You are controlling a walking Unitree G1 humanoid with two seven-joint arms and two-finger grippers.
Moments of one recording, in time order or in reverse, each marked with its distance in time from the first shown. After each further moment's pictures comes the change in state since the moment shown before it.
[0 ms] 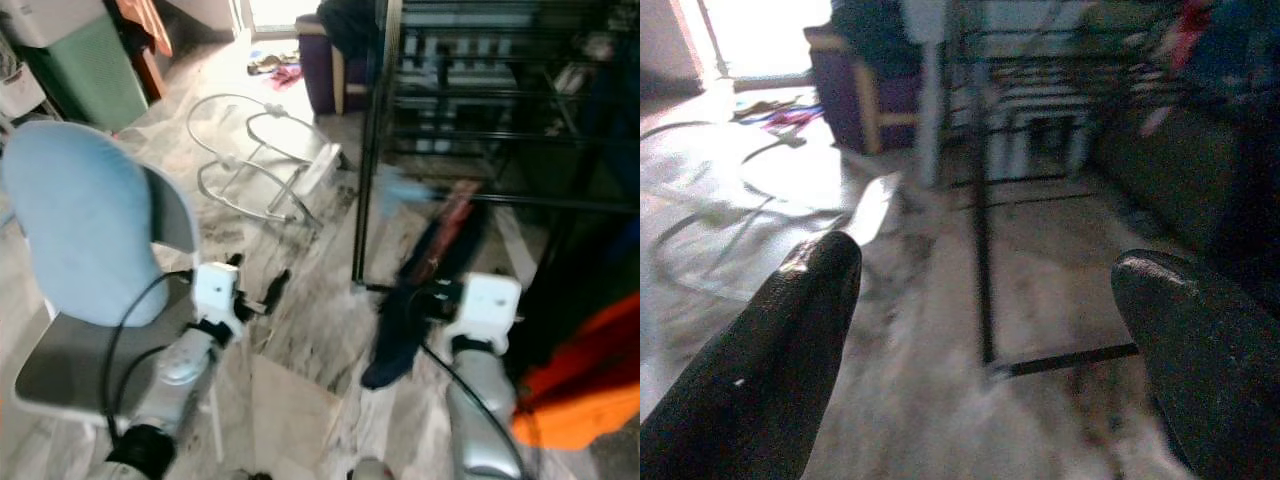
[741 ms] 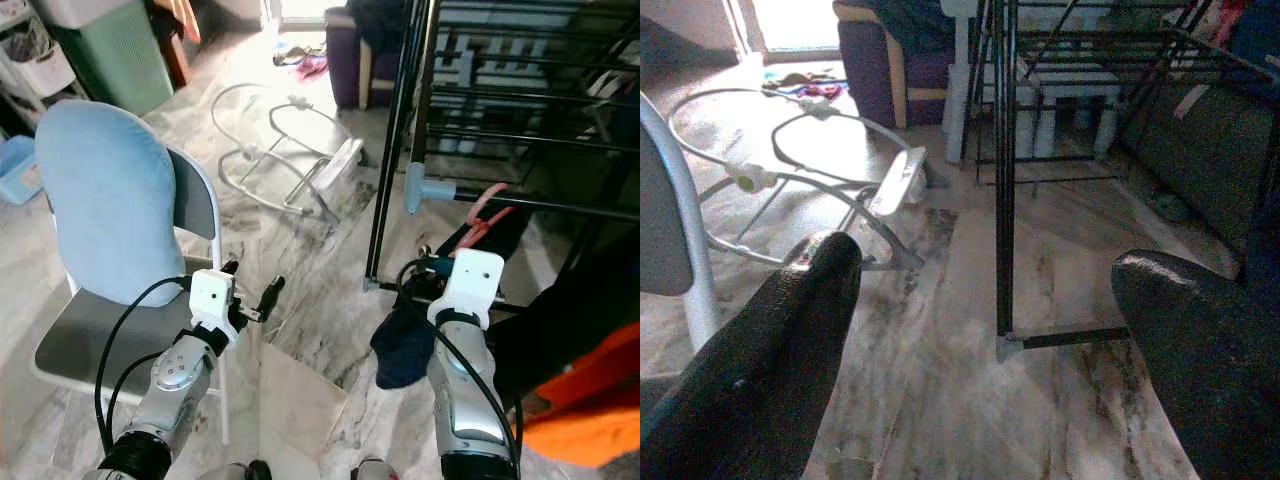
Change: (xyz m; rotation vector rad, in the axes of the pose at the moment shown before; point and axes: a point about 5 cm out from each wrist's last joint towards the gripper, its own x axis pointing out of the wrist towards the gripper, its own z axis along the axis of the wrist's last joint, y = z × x) left arm -0.003 -0.007 -0.006 -0.006 0.028 -0.020; right arm 0.024 0.004 0.006 0.042 0.108 -0.063
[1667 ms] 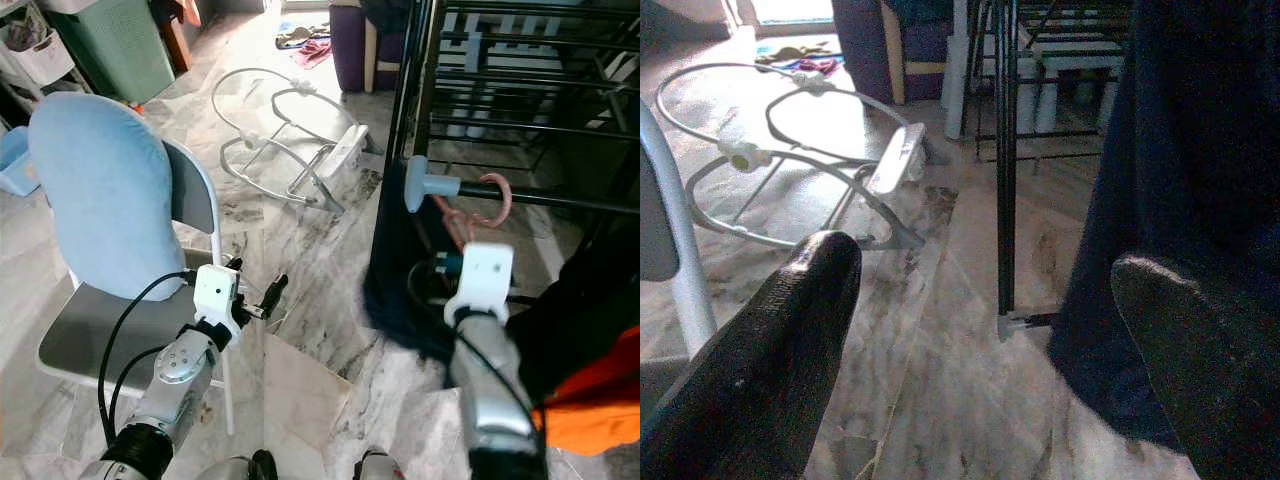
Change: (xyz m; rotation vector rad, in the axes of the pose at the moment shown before) left arm 0.006 0.001 0.002 0.006 0.016 -0.009; right arm 0.011 -0.021 0.015 -0.151 -0.009 0.068
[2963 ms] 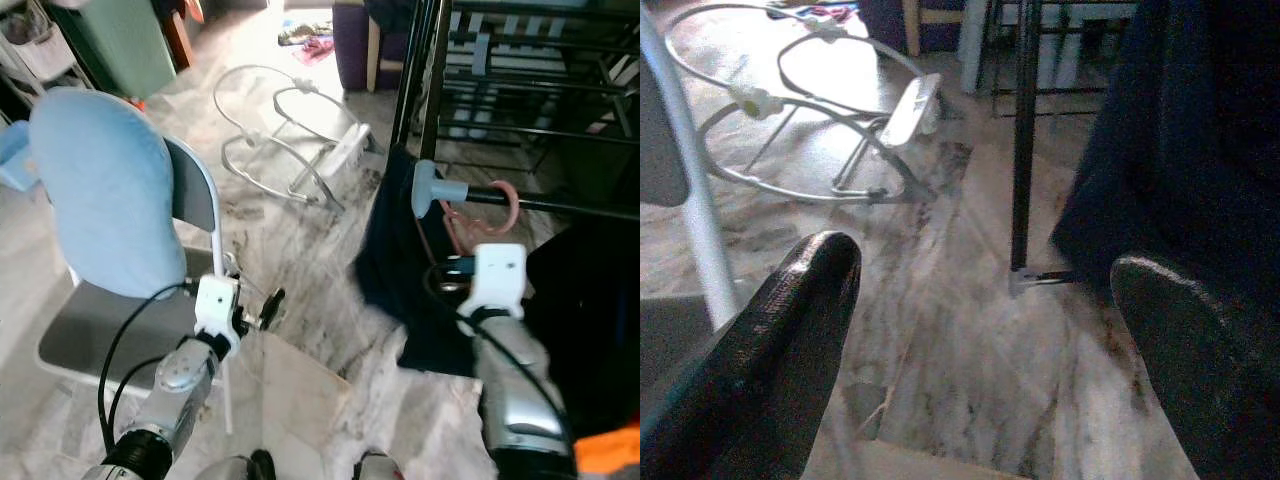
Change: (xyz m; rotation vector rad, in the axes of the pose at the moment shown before) left arm -0.007 0.000 -0.021 -0.007 0.102 0.039; right arm -0.003 -0.007 -0.008 0.053 0.112 0.141
